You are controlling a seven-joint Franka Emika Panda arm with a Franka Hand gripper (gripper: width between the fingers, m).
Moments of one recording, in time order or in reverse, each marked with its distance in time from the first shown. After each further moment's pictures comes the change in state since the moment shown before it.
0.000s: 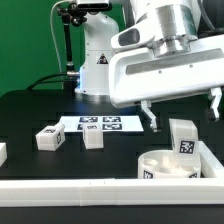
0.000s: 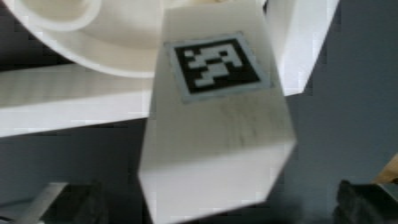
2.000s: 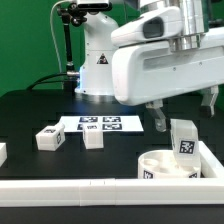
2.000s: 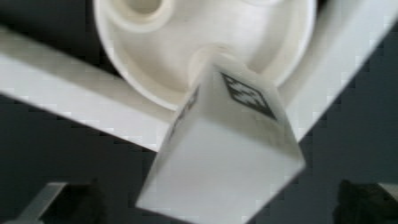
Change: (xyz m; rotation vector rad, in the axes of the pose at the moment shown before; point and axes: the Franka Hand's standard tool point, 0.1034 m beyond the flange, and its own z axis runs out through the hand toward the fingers) arm -0.009 -0.001 0.008 0.114 -0.403 -0.704
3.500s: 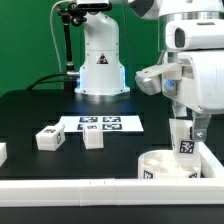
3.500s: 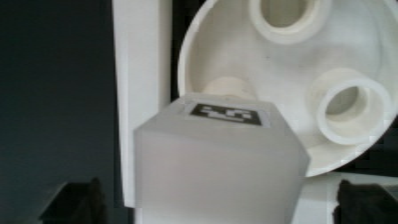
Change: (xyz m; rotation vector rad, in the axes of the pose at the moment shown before) arm 0.000 -0.011 0.015 -0.043 -0.087 -0.939
